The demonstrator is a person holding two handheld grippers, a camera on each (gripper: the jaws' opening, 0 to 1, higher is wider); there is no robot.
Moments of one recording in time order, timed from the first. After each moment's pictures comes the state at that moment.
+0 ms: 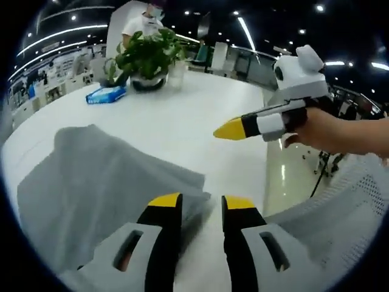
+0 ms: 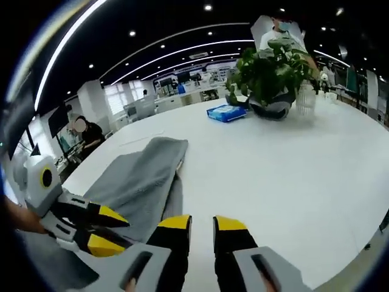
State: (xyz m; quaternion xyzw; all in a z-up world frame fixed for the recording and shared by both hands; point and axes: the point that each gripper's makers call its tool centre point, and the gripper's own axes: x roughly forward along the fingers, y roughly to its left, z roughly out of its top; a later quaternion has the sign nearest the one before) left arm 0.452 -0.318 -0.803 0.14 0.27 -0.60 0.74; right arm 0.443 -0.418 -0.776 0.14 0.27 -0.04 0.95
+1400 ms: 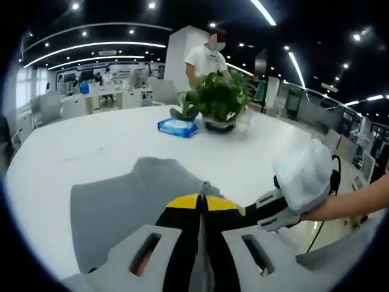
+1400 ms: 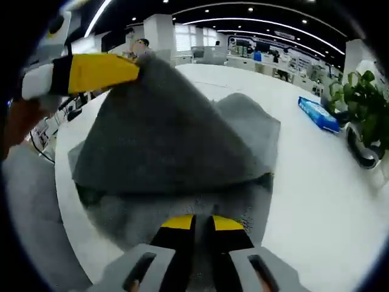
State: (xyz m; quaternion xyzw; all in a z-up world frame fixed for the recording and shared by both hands) left arm 0.583 -0.242 -0.700 0.02 0.21 -0.43 0.88; right arm 0.540 -0.309 -0.833 -0.11 0.39 0.19 0.90
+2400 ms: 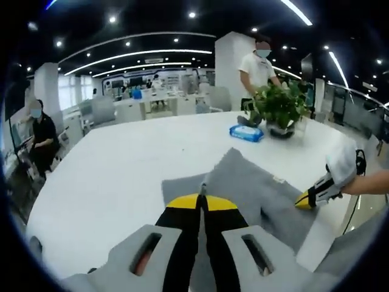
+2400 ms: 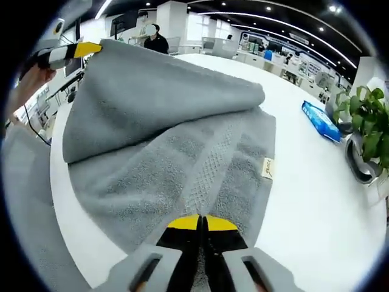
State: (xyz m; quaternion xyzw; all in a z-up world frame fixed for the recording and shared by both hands) left arm 0.624 -0.079 -0.677 0.04 0.19 -0.27 0.94; right arm 0.535 -0.333 -0.838 -0.12 0.43 0.18 0.88
